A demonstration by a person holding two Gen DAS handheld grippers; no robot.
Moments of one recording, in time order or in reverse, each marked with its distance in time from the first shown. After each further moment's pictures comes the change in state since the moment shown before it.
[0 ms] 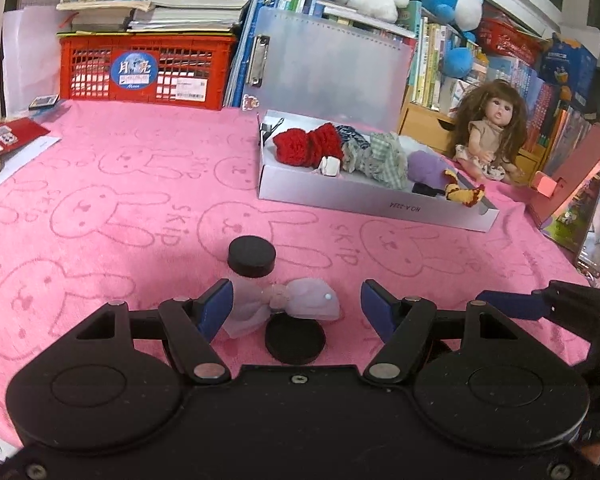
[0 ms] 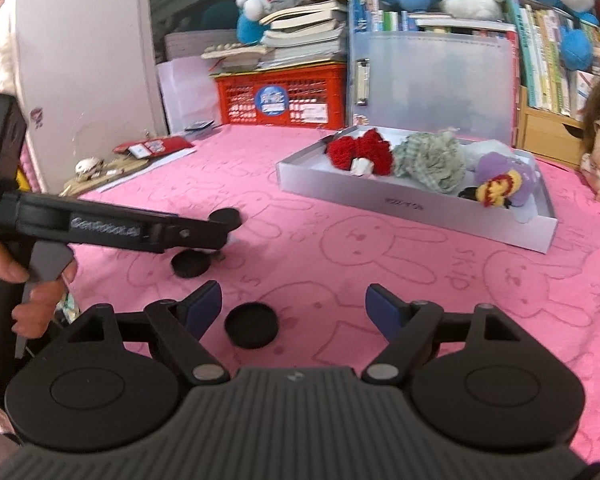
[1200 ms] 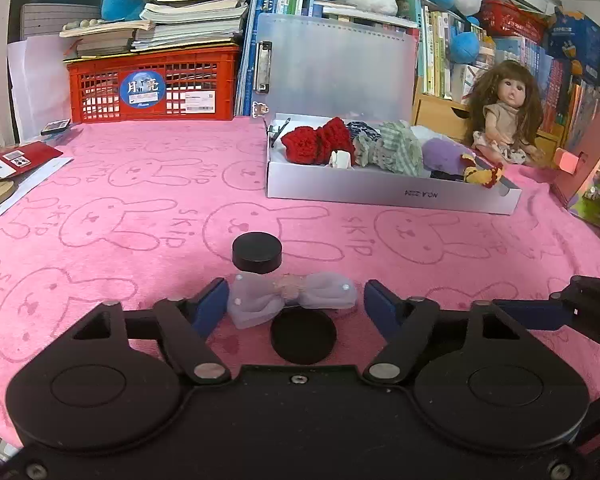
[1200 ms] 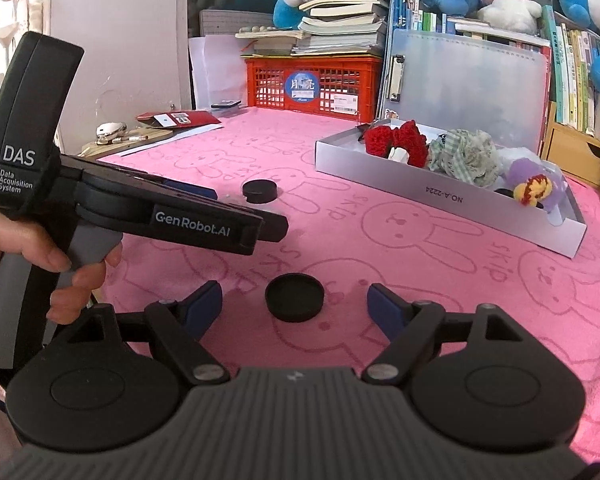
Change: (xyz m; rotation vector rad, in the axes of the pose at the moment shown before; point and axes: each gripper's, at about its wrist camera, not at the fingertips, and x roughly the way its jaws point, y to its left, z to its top) left arm 0.011 -0.015 -0.013 0.087 -0.038 0.092; right arm 0.005 0.022 -0.015 -0.080 0.008 0.016
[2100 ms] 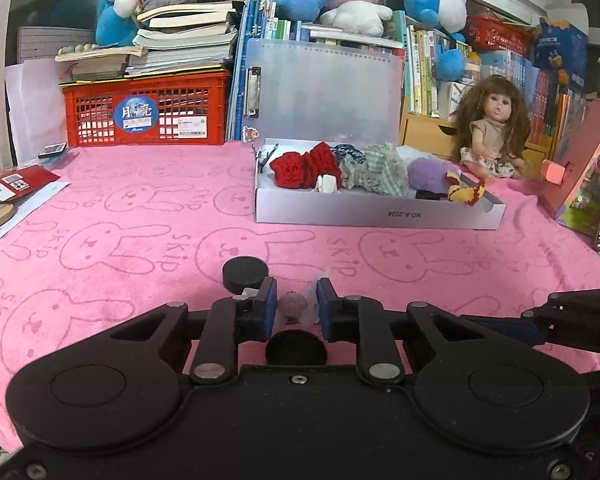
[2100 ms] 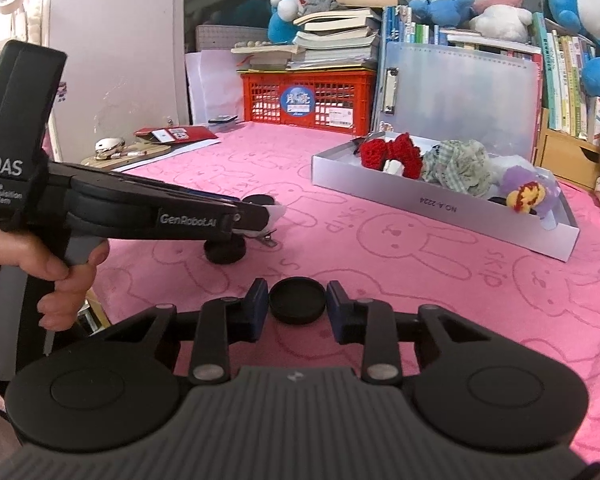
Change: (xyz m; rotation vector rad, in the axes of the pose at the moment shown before) left arm -0.015 -0.006 0.005 0.025 -0.067 -0.026; right arm -0.008 -0.003 0.000 0.018 -0.048 -0.016
